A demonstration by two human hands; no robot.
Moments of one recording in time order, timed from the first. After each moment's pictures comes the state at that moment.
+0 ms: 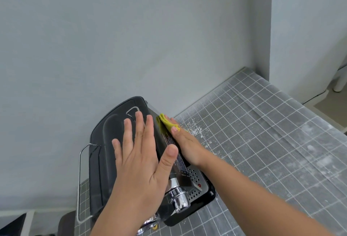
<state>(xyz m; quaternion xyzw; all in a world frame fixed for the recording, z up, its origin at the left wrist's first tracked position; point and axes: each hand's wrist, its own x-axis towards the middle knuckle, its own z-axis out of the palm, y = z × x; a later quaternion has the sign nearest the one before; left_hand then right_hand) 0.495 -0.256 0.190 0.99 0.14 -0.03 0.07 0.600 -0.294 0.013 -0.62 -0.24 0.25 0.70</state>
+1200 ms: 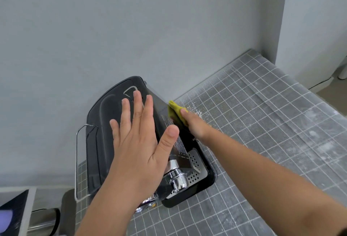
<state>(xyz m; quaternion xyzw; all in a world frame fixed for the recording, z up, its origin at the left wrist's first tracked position) 0.495 -0.256 0.189 0.99 0.13 -0.03 0.09 0.621 -0.286 -0.031 -0.51 -0.18 0.37 0.76</state>
